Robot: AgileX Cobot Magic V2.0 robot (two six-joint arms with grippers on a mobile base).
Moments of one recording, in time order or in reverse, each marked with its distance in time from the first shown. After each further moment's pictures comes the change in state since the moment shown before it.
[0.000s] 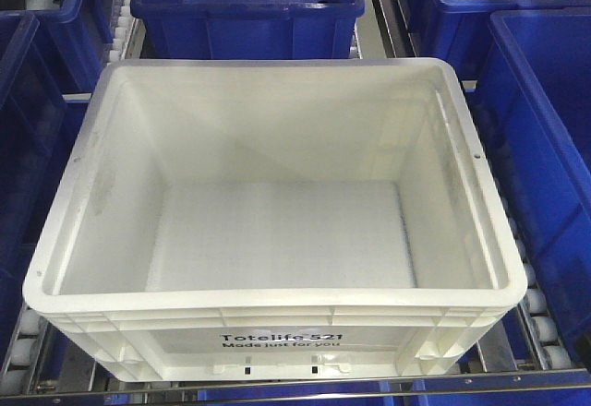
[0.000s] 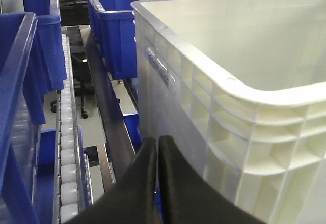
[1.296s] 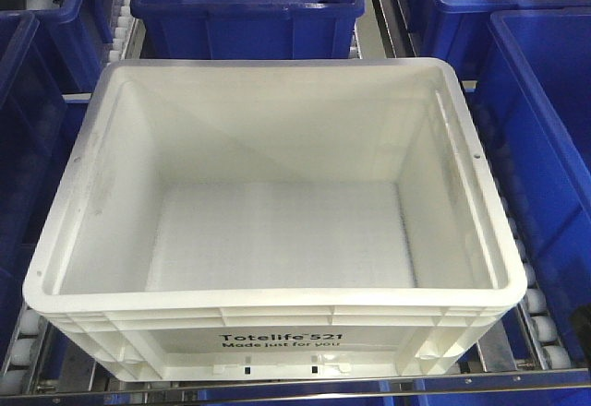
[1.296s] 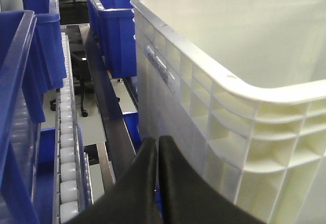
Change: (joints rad) left arm 0.000 0.000 0.000 0.000 0.007 0.000; right arm 0.000 -0.318 0.247 0.000 0.155 0.042
